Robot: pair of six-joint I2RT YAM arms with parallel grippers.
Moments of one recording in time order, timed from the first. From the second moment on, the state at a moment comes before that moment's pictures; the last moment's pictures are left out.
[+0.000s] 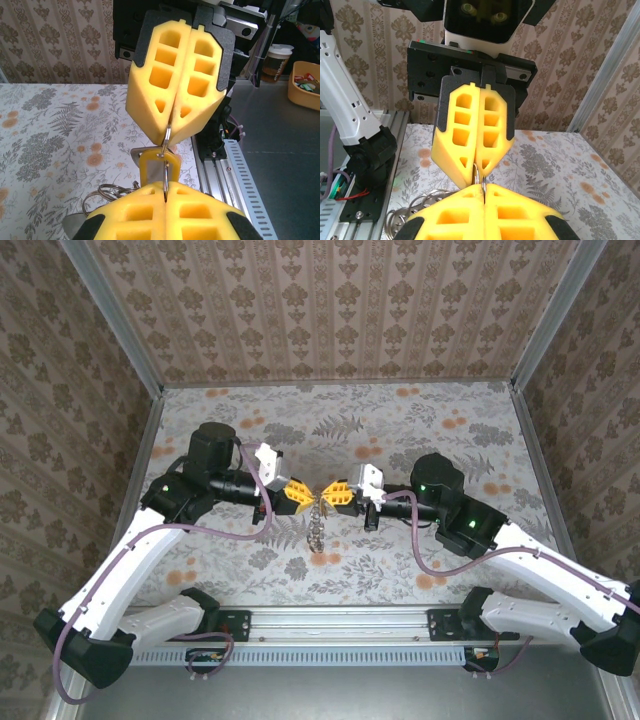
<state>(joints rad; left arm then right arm) -0.59 1.03 1.14 -0.67 1.05 0.47 0.84 0.99 0.95 -0.07 -0.45 -0.29</state>
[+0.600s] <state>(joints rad) -0.59 1.03 1.14 -0.67 1.05 0.47 0.85 1.00 0.96 -0.07 -0.48 -0.28</state>
